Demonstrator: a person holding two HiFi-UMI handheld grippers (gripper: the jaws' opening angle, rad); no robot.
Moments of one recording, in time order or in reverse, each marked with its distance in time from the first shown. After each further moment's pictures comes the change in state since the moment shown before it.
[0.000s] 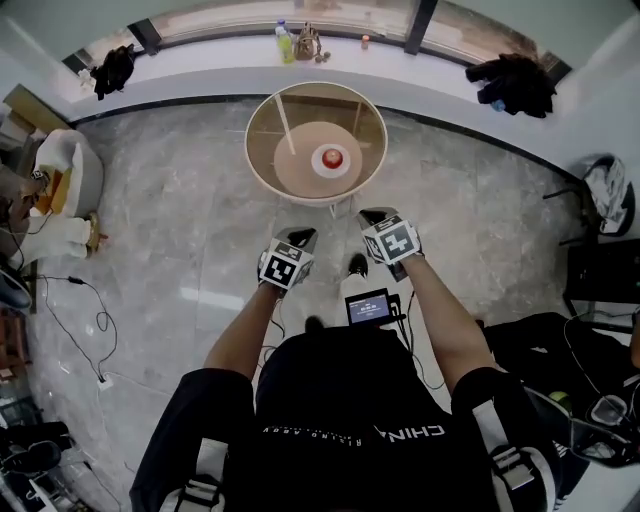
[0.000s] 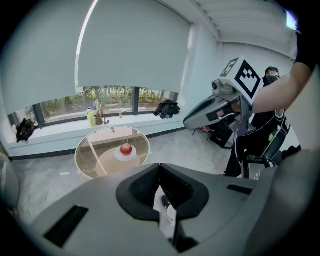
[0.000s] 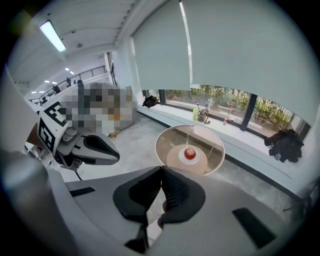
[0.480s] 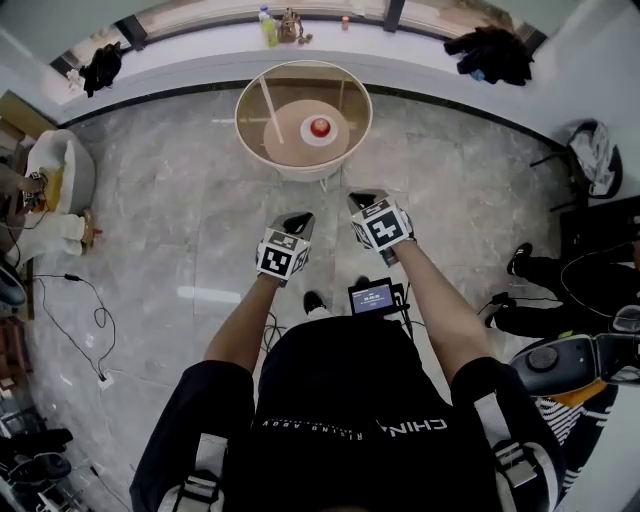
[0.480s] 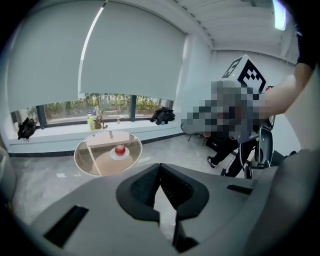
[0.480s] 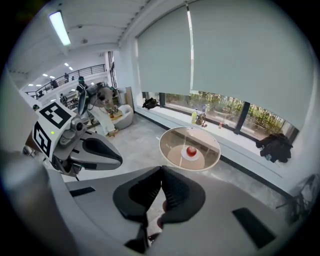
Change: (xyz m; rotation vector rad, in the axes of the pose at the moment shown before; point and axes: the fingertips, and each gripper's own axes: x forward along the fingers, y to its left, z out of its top) left arm -0.067 -0.086 -0.058 -0.003 -0.100 -0.001; right arm -0.067 0.094 -0.061 -0.038 -0.040 -0.074
